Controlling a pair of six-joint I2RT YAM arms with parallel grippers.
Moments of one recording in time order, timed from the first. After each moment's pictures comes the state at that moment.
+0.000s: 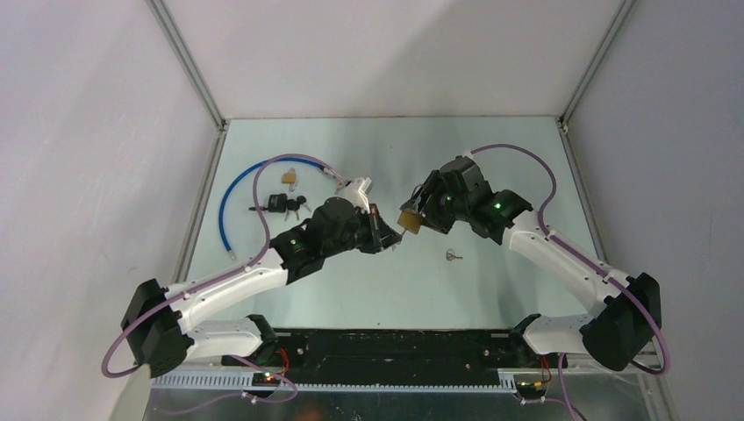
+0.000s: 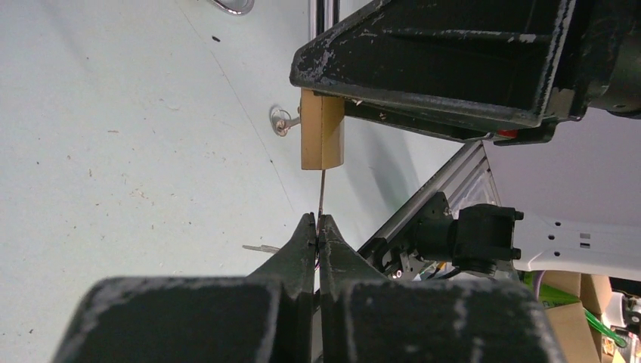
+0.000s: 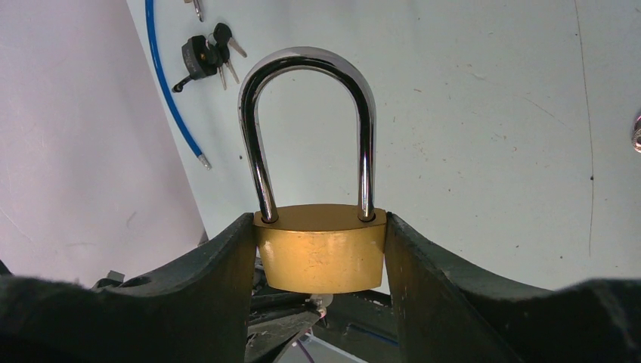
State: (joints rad) left arm -0.89 1.17 0.82 -0.08 0.06 -0.77; right arm 0.67 1.29 1.14 -0.58 -0.02 1.11
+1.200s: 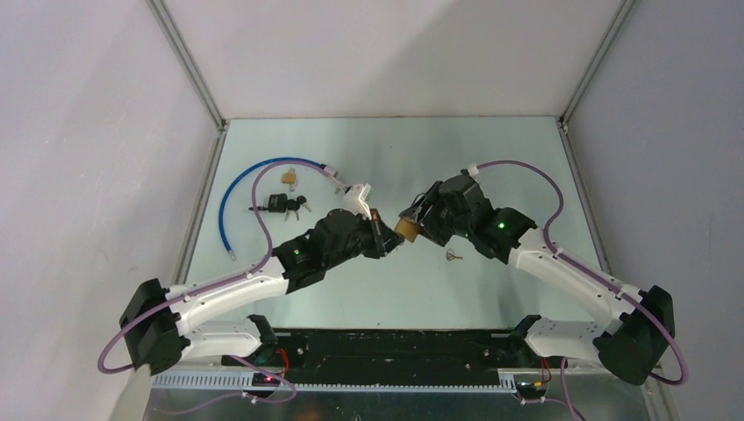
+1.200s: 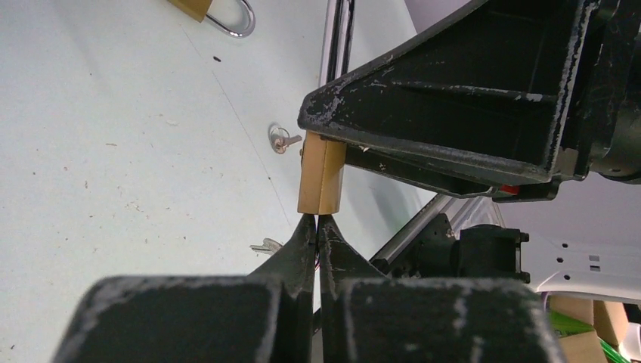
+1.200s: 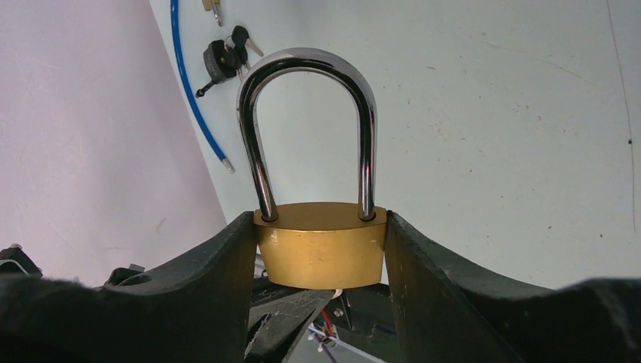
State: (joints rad) left arm -0.96 1.15 0.76 0.03 -0.08 -0.79; right arm 0.76 1.19 1.04 -0.53 0.07 1.26
